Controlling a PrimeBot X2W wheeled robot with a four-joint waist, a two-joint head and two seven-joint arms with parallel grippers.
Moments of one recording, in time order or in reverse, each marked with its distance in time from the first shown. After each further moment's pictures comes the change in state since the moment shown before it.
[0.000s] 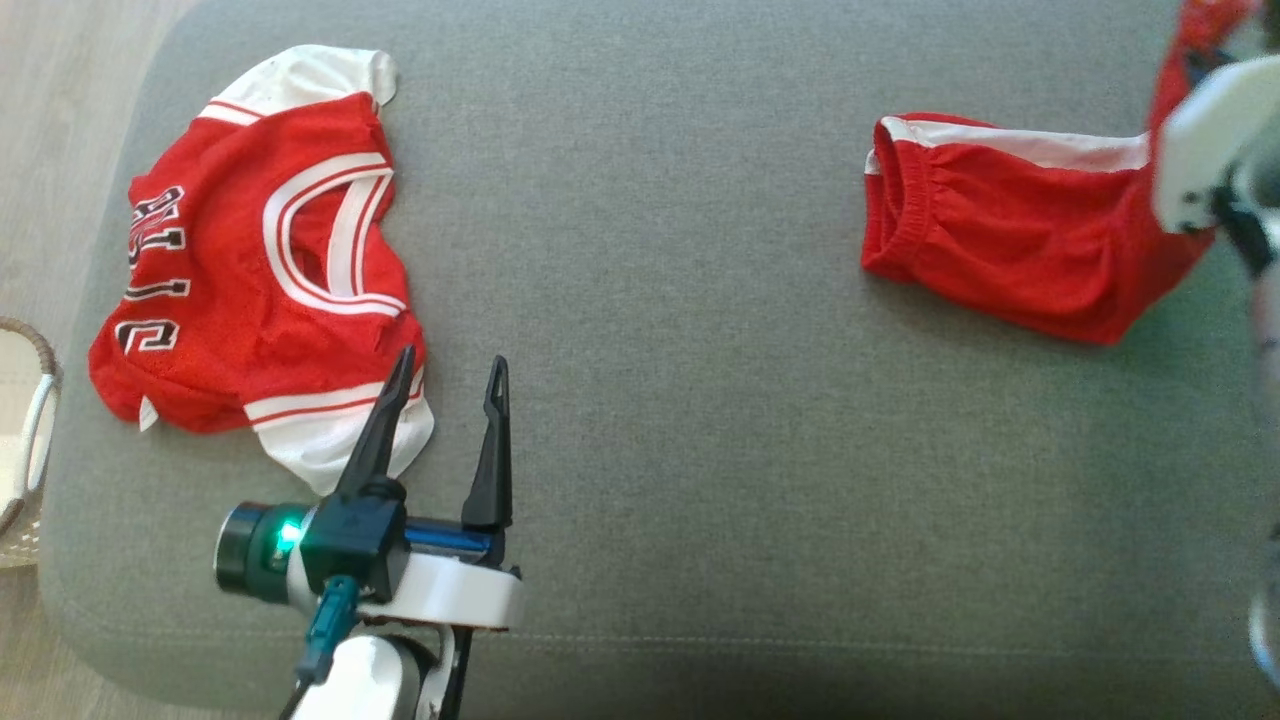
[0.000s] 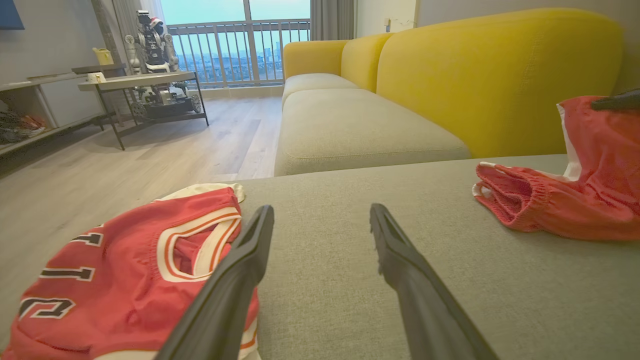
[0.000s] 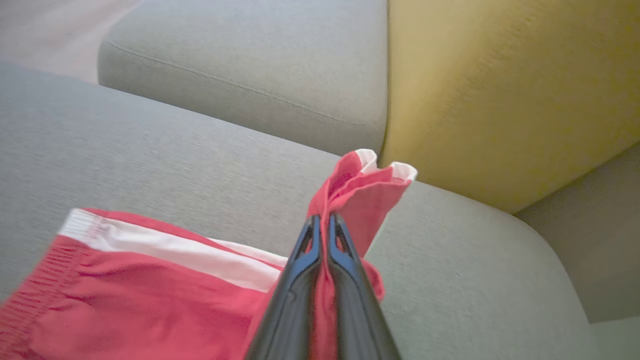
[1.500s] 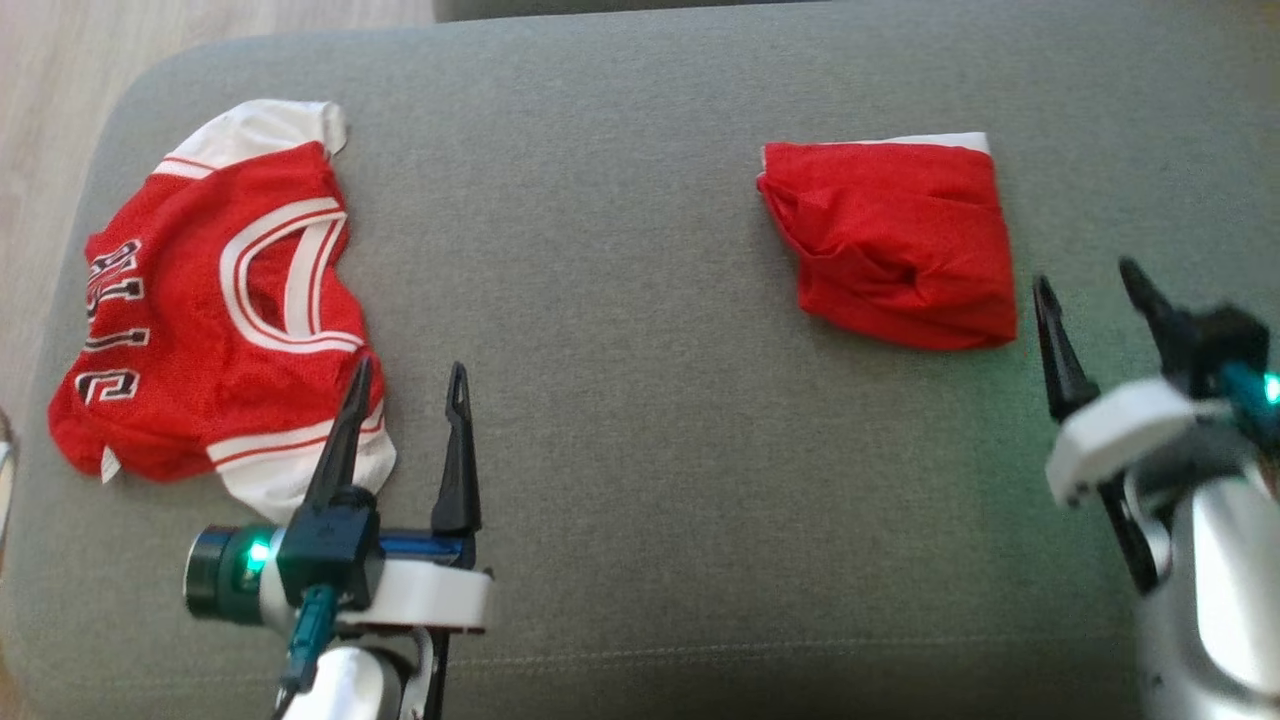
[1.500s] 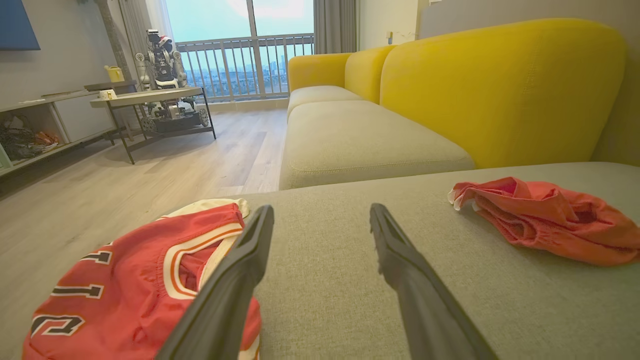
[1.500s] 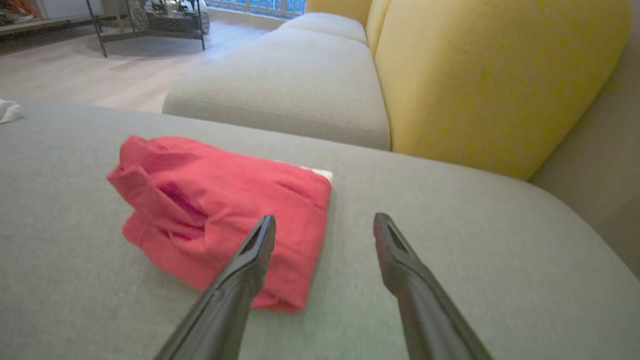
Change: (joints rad) left arm 0.014 0.007 0.029 0.004 0.015 0.059 0.000; right arm 0.673 0.211 -0.056 -0.719 0.095 0.000 -0.152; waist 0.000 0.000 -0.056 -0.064
